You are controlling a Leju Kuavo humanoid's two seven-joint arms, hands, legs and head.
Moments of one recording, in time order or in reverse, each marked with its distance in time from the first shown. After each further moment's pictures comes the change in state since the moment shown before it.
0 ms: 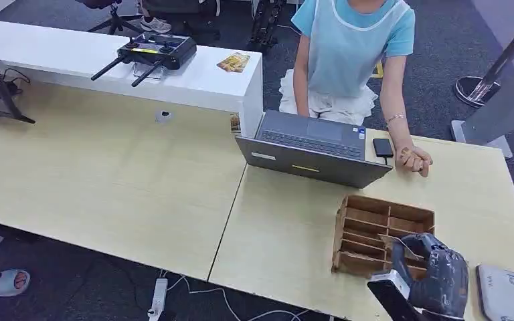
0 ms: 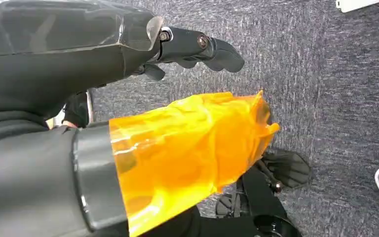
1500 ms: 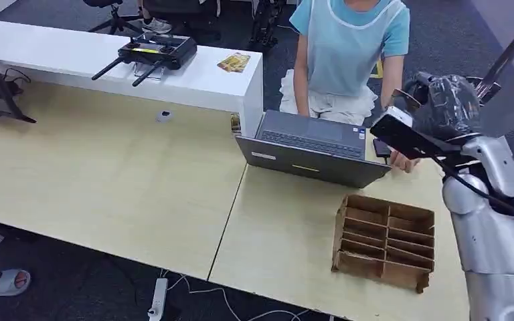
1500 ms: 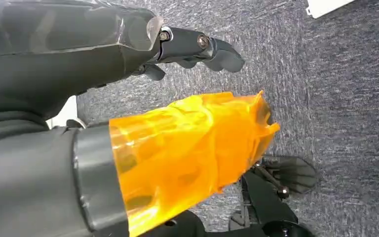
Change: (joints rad) left arm -0.003 0.034 -0.079 0.000 -0.108 -0.045 0.006; right arm -0.961 -0.185 0.294 0.587 -0.076 0.206 0.114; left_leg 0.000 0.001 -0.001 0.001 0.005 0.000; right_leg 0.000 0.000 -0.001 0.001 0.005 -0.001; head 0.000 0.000
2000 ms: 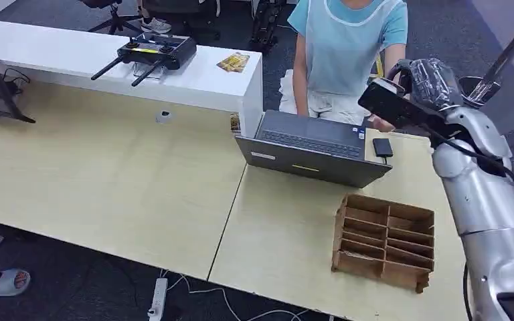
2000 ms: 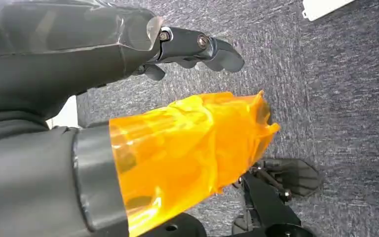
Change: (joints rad) left arm -0.001 0.005 -0.014 0.000 -0.018 -0.001 0.003; right arm -0.205 0.064 0.065 0.324 -0.054 0.050 0.045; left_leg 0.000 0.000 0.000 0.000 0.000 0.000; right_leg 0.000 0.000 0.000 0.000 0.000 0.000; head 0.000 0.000
